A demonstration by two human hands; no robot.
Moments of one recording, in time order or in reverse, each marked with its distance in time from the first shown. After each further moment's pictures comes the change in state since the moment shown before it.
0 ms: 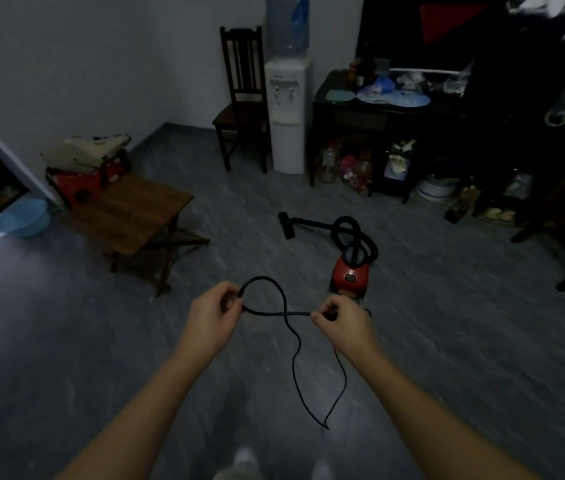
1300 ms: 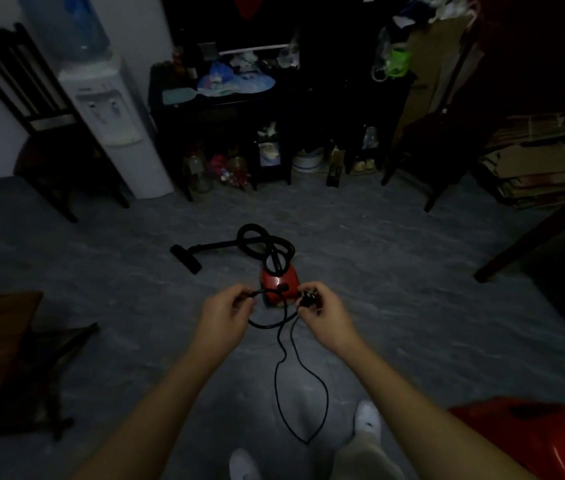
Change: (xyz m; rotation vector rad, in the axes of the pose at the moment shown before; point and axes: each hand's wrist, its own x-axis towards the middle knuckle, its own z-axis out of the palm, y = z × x) left_hand 0.276 0.013 0.130 -0.239 -0.551 0.271; right_hand 0.173 -0.014 -0.019 0.475 0.321 0.255
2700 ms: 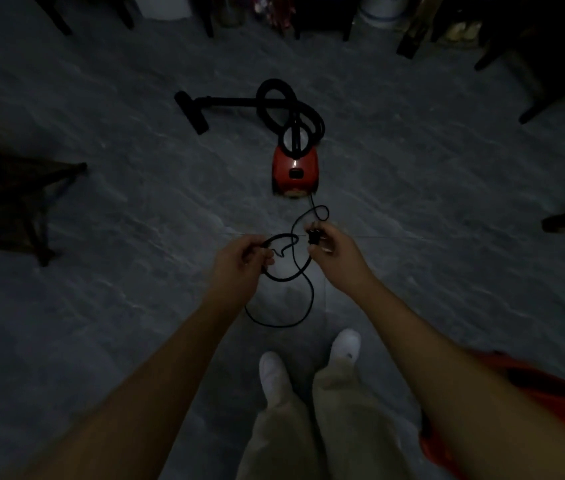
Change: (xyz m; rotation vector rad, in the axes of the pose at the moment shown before) left_hand -0.054 -0.136 0.215 -0.357 0.138 -0.489; right_hand 0.060 0.256 -0.008 -0.019 -0.289 0.097
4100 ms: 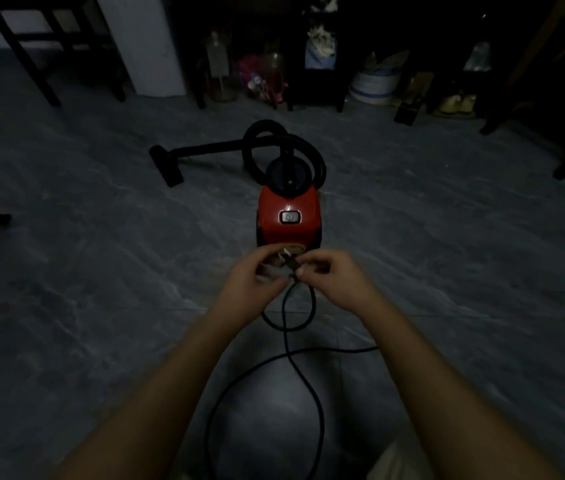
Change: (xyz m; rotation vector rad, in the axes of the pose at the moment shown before) left_hand 0.261 -0.277 0.129 0.201 -0.075 0.458; right_hand 0.244 0.272 0.024 -0.203 -0.020 -0.210
